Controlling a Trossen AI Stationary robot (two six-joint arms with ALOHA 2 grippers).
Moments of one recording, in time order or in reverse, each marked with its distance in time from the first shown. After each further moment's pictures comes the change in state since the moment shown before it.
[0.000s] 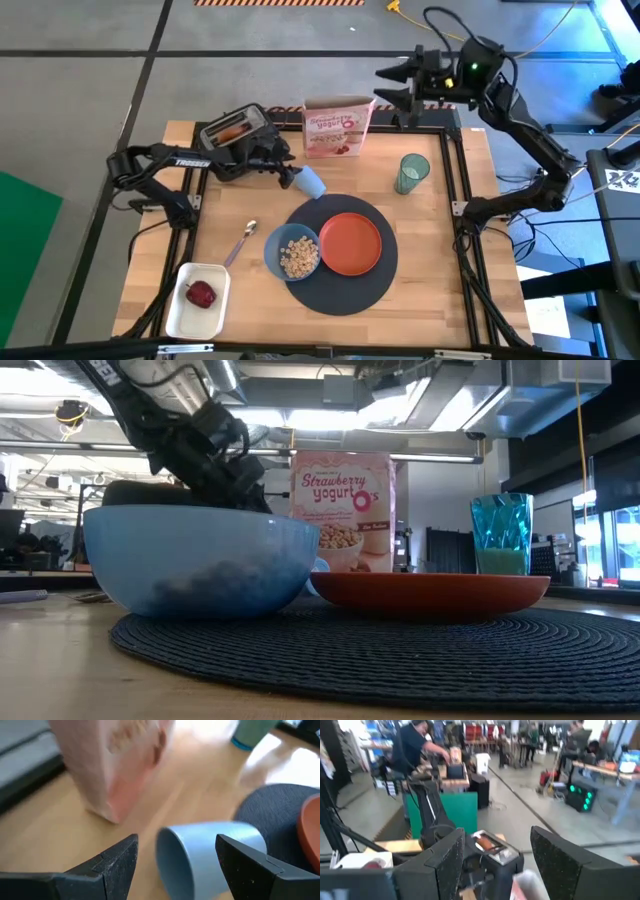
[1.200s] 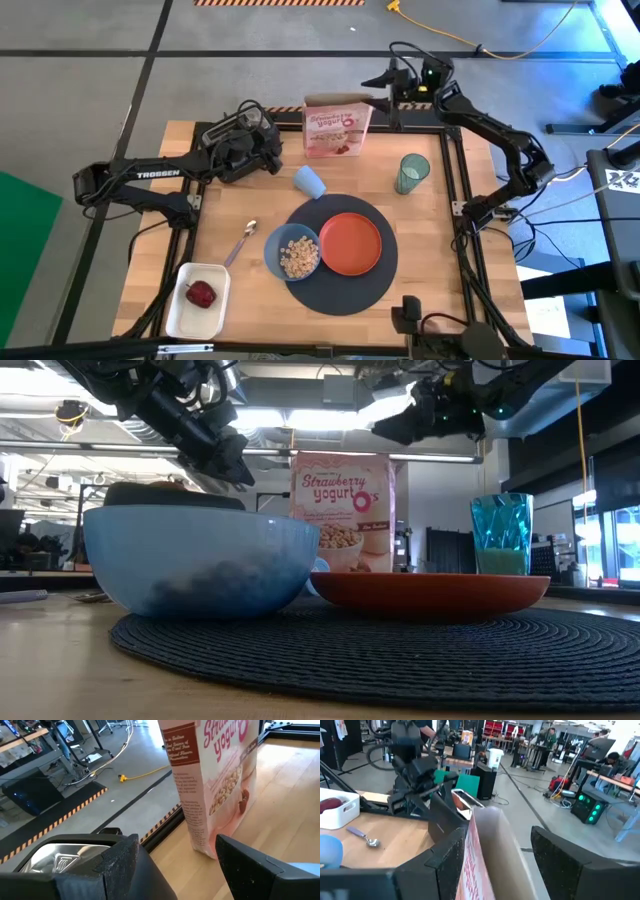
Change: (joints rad) left arm -0.108 -0.341 0.000 -0.154 -0.586 0.211; right arm -0.320 0.193 -0.507 0.667 -0.419 -0.227
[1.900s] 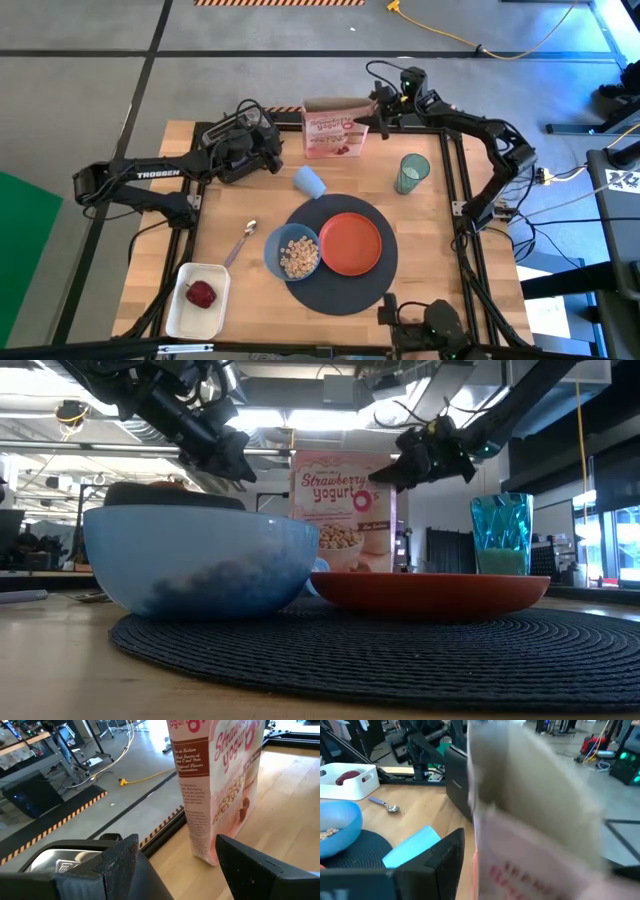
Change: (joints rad) left arm 0.000 0.000 0.000 0.028 0.000 0.000; right arm 0.000 0.183 -0.074 -0.005 -0.064 -0.068
